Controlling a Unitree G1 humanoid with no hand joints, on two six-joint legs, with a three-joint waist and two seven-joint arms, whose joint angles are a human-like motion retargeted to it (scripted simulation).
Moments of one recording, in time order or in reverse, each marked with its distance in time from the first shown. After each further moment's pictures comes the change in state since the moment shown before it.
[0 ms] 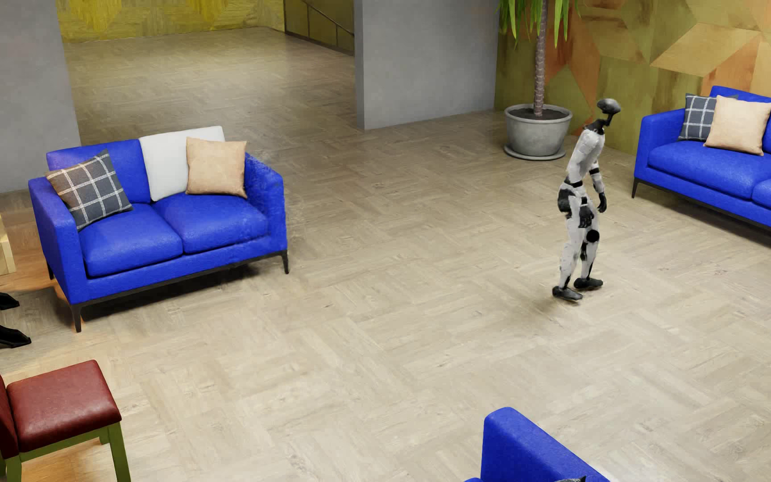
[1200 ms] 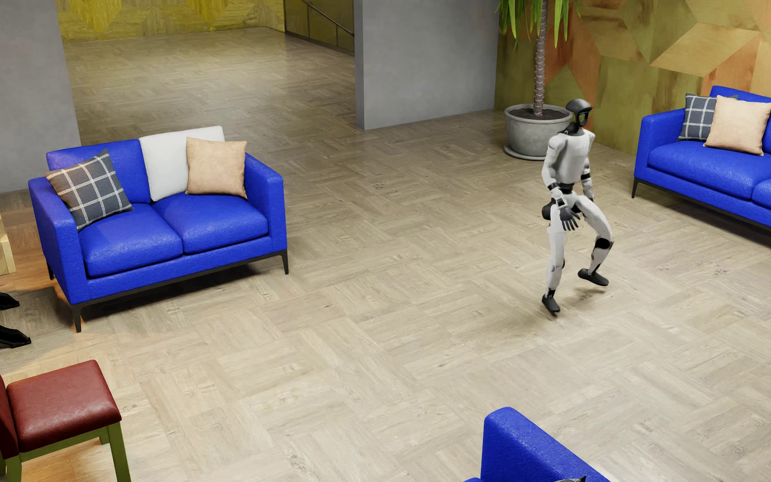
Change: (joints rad) body 0.157 0.227 0.008 0.233 -0.192 -0.038 -0.409 -0.204 -0.044 0.296 0.230 0.352 0.057 0.122 -0.138 -0.014 0.052 -0.095 0.032 0.223 -0.123 0.134 -0.143 0.017 -0.002 0.027 -0.084 -0.110 0.037
